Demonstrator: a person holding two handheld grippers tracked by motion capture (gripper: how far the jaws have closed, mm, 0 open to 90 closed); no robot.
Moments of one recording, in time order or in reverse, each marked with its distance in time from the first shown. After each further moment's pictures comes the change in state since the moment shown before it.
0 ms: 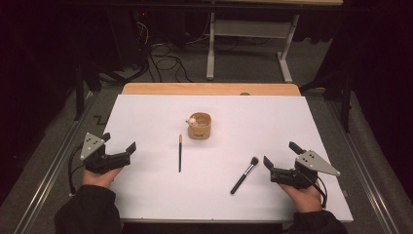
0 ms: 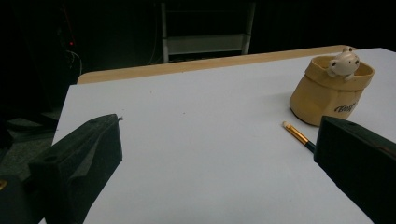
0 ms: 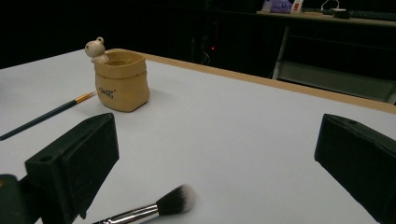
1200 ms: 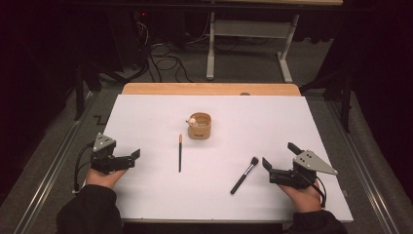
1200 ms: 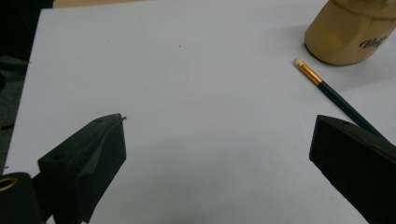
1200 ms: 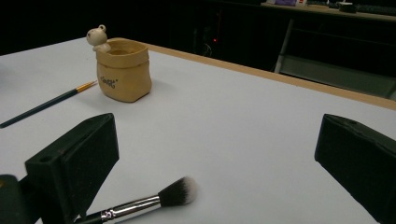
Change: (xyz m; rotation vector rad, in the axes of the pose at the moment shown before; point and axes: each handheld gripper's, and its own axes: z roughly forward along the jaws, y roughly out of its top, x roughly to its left) left arm -0.003 -0.008 0.019 0.302 -0.005 -0.018; right arm 0.003 0.000 0.001 0.037 0.008 -0.023
